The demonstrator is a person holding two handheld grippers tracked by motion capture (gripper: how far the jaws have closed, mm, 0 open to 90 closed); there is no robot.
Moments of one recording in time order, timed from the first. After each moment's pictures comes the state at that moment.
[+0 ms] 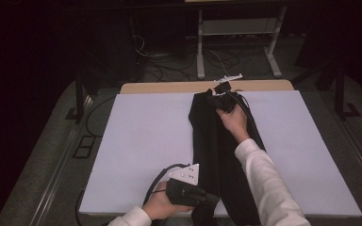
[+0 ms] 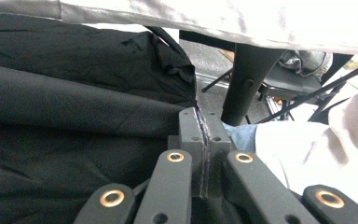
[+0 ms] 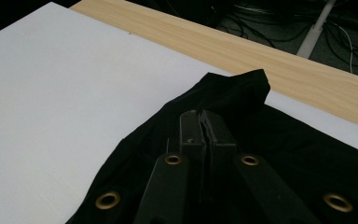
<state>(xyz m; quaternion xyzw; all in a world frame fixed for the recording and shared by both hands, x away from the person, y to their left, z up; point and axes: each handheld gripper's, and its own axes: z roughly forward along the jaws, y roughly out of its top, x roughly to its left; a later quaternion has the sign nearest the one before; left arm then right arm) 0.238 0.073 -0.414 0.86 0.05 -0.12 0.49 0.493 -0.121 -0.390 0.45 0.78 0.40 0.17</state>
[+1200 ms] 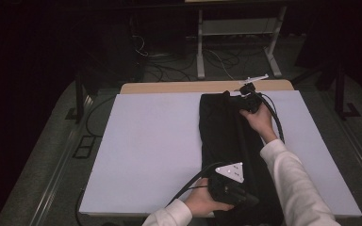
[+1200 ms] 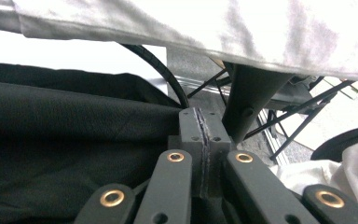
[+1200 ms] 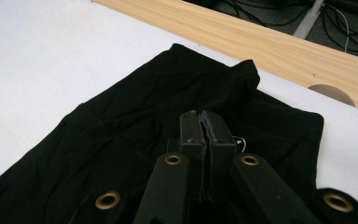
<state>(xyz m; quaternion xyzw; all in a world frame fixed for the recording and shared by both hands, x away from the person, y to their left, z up) 0.246 -0.030 -0.420 0.86 0.03 -0.16 0.49 0.499 -0.203 -0.403 0.45 0.79 0.39 0.15</state>
